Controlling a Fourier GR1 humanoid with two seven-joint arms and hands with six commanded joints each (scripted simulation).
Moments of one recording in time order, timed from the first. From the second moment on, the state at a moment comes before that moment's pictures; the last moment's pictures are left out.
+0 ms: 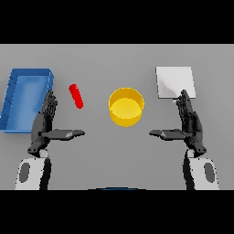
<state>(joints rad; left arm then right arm) 0.00 0.00 0.00 -1.57 0.00 0.00 0.00 0.00 0.00 0.00 -1.57 0.00 0.00 0.00</state>
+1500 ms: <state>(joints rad) -0.30 0.04 0.02 -1.16 -0.17 0.07 -0.11 0.12 -0.04 0.13 -1.71 0.23 -0.04 -0.12</state>
